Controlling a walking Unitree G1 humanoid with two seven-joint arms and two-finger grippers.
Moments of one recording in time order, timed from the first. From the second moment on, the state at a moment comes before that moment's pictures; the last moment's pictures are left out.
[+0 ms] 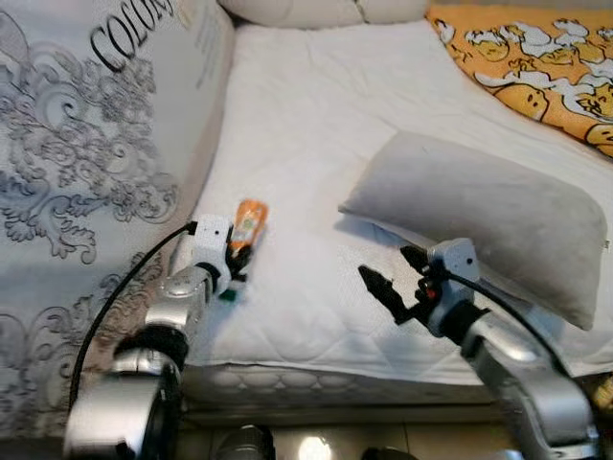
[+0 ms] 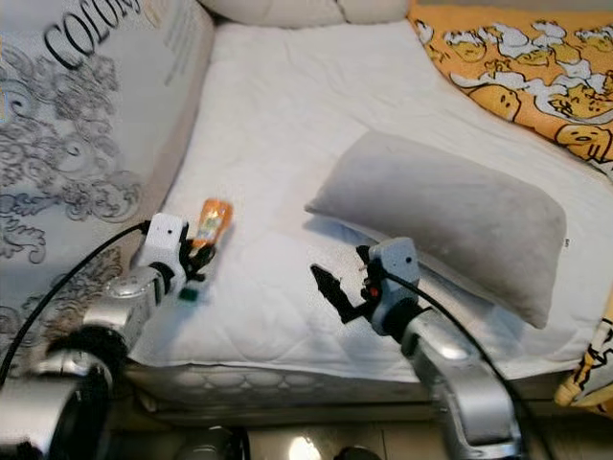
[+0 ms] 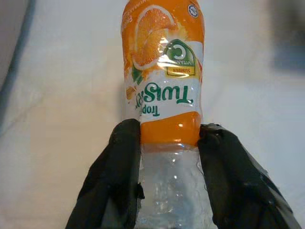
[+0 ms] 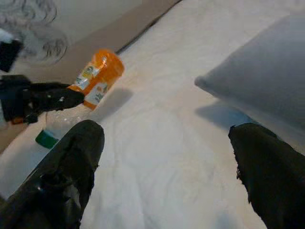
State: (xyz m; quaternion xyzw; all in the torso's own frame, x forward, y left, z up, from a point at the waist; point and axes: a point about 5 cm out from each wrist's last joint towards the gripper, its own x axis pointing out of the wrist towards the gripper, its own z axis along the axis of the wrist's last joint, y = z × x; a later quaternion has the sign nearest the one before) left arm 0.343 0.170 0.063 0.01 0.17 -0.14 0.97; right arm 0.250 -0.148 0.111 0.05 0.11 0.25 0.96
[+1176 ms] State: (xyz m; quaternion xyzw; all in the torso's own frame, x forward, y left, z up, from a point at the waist) left arm 0.266 0.176 0.116 0.08 0.05 -0.11 0.99; right arm 0.255 -0.135 0.086 0.09 0.09 0.12 0.98
